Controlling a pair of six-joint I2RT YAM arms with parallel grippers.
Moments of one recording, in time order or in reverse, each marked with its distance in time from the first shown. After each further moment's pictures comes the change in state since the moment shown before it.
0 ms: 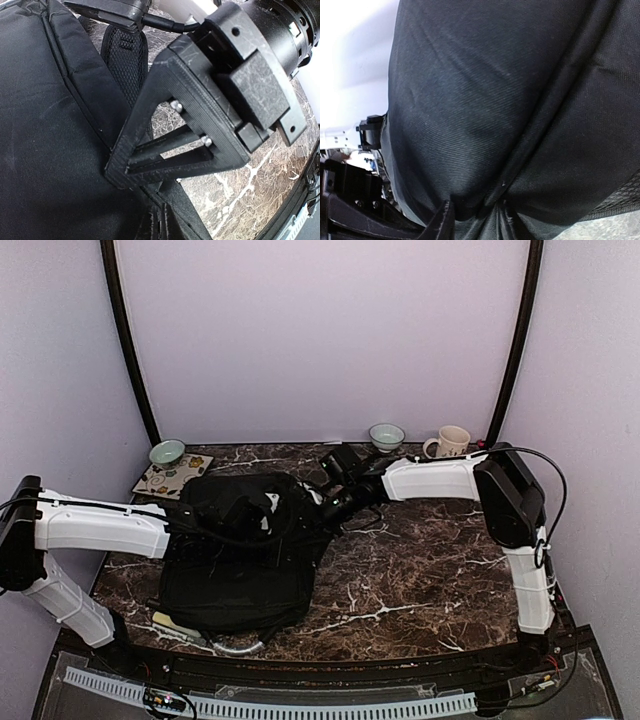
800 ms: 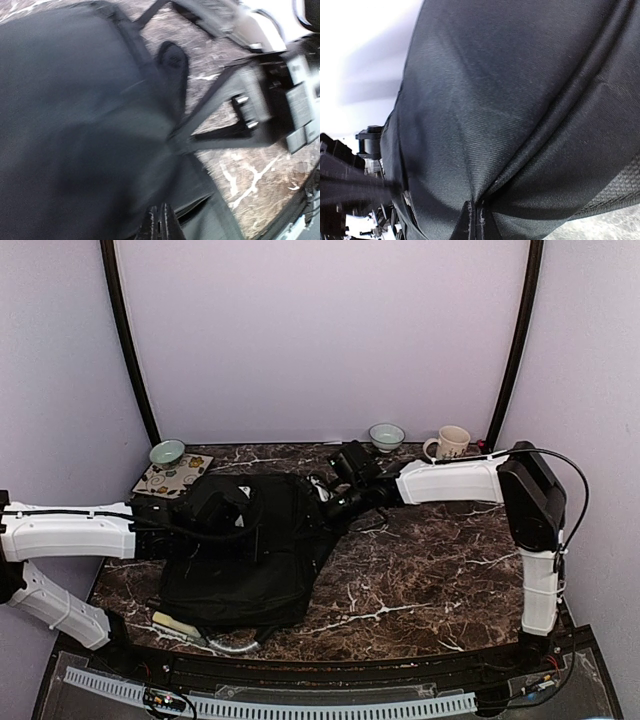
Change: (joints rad) left arm 0.002 -0.160 -0.013 -0.165 -0.126 -0.067; right arm 0.011 -0.132 -0.138 0.114 0.137 0.046
